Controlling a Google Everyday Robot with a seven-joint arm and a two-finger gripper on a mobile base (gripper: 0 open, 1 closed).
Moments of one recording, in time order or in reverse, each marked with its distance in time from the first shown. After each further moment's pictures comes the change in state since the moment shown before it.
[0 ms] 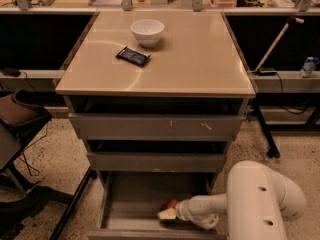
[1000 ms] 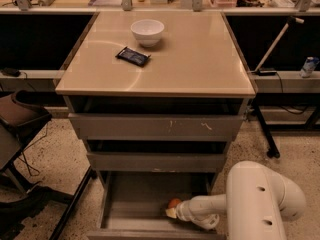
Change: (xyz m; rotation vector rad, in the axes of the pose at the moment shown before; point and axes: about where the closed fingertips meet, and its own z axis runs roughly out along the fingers) arm 0.002 -0.002 0.003 0.002 0.005 0.003
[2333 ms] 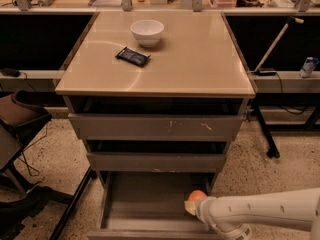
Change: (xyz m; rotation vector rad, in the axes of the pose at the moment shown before) arm -0.044 0.016 -0.253 0.221 -0.099 0.181
